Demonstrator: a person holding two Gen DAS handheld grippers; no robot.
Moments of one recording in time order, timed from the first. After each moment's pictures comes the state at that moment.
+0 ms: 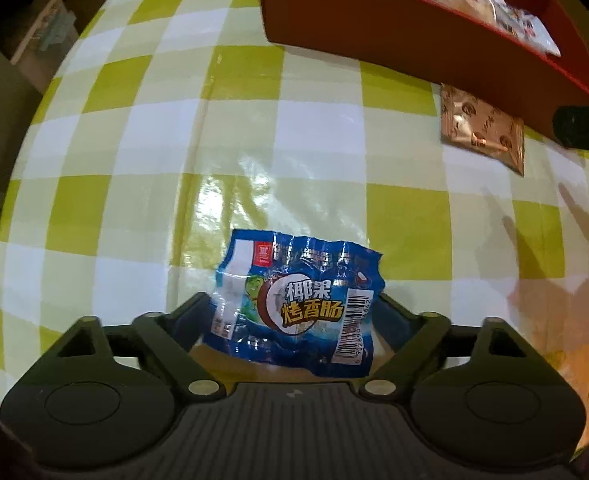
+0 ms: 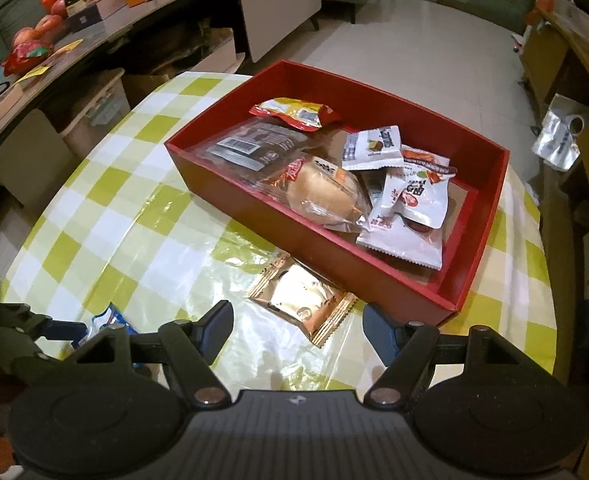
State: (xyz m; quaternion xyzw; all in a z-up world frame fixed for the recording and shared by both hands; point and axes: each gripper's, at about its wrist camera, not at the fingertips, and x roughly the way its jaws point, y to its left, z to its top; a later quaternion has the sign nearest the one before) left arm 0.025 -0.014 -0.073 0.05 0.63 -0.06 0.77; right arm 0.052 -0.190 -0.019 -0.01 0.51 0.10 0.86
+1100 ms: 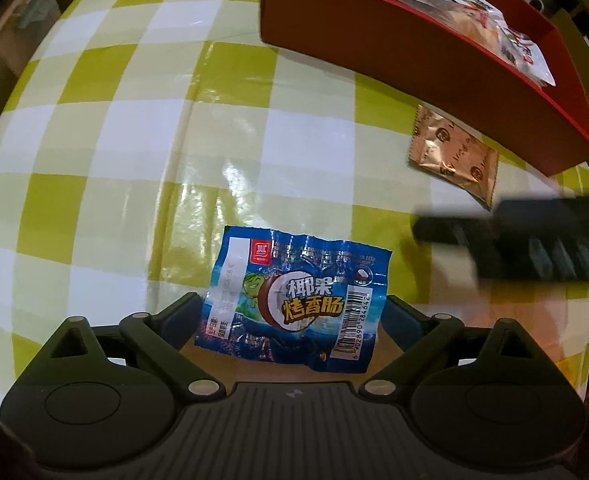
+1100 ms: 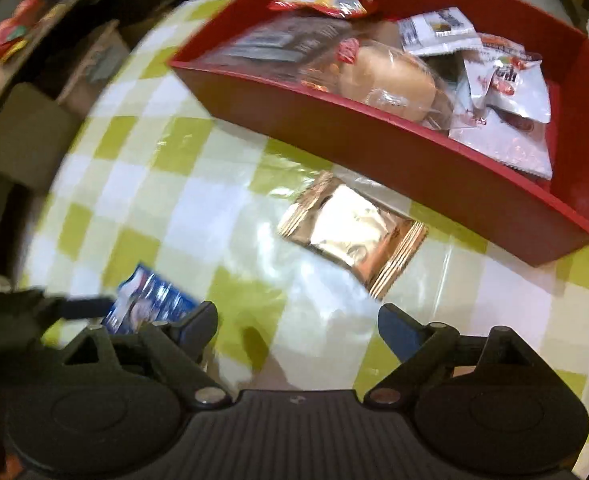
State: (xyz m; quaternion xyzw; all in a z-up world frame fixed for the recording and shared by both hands) left arm 0.051 -0.005 -0.082 0.00 0.65 -0.09 0.75; right arm 0.067 -0.168 -0.072 0.06 0.60 0.14 0.79
